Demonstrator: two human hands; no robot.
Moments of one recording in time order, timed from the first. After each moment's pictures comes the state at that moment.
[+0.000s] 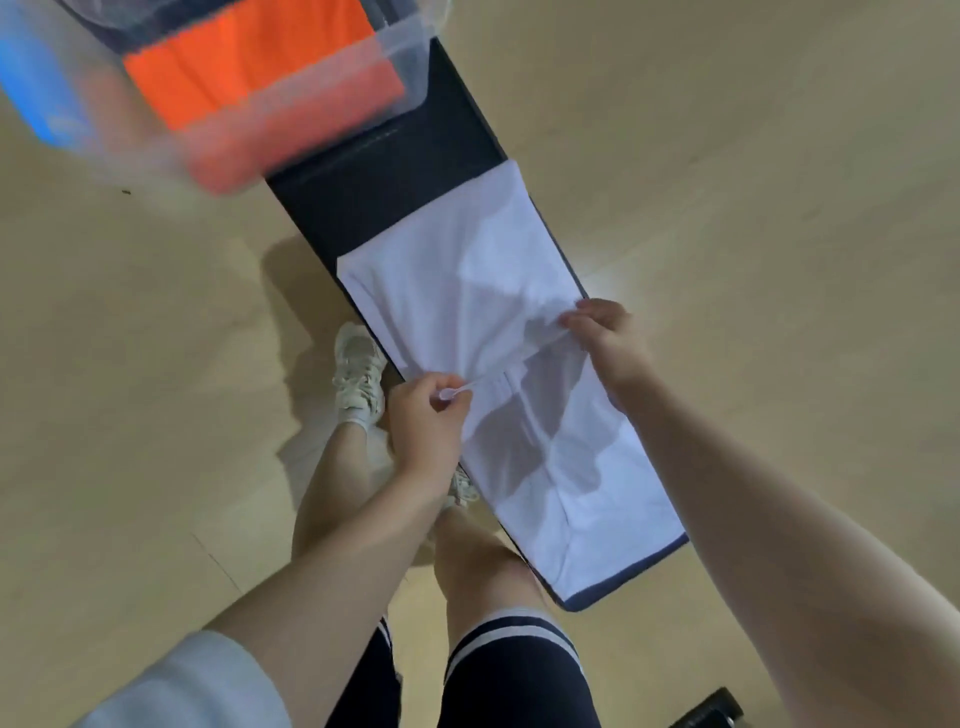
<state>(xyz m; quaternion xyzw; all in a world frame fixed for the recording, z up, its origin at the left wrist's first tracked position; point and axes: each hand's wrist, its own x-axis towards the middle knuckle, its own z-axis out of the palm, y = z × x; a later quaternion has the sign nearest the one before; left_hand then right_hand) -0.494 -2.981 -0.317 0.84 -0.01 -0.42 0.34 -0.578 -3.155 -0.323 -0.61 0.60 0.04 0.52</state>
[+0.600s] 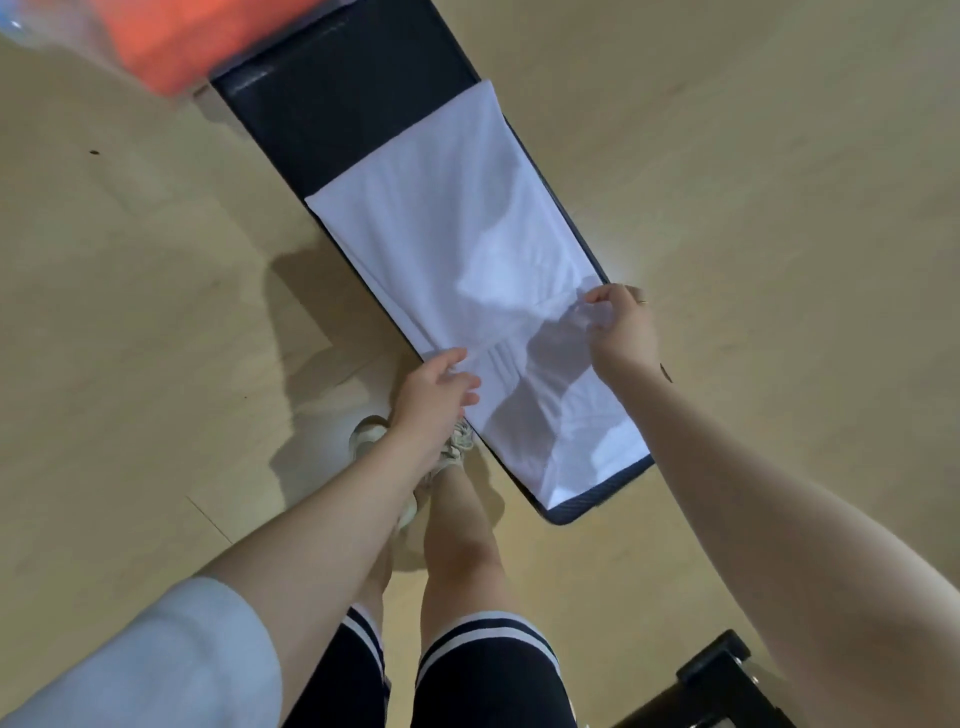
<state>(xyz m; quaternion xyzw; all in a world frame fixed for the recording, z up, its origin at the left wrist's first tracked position) -0.557 -2.941 -0.309 0.72 0.08 -0.58 0.37 -0.679 -3.102 -0.320 -0.69 0.61 0.08 0.38</state>
